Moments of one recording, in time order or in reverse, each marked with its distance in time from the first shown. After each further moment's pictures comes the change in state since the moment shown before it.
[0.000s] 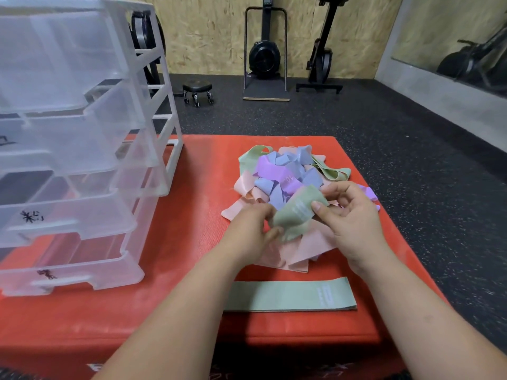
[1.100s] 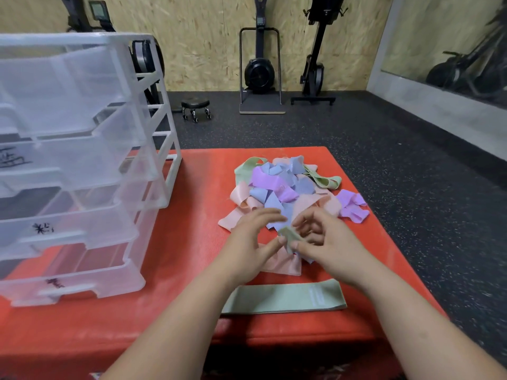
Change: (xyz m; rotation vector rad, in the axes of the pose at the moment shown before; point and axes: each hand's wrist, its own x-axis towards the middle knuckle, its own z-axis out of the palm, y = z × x) left_hand -0.030 0.024 -0.004 -0.158 0.050 0.115; right_hand -0.027 -0.009 -0.009 -0.186 -0.385 0.111
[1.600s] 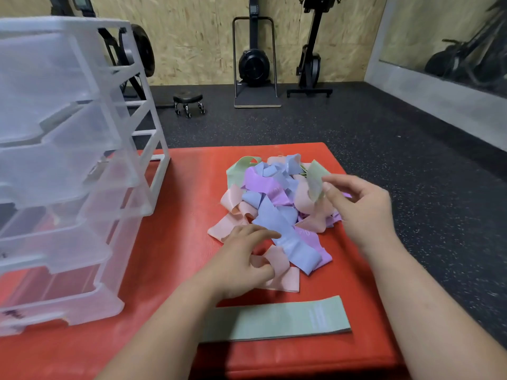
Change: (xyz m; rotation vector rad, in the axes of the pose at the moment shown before) left_hand 0.016 -0.027 0.003 0.167 -0.265 -0.101; right_hand 0.062 0.002 -0.055 -0.103 0.563 -0.109
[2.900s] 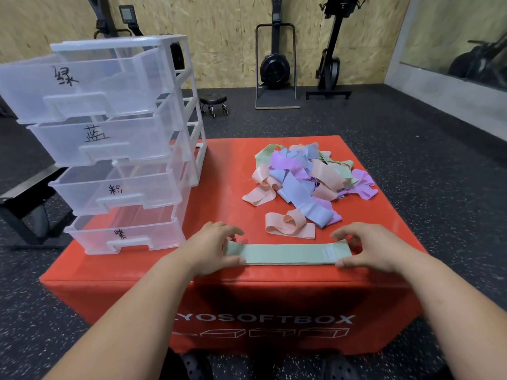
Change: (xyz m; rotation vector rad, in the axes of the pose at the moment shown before) left_hand -0.145 -0.032 -0.061 0.370 -0.054 -0.166; right_hand -0.118 0.018 -0.058 -0.733 -0.777 0.027
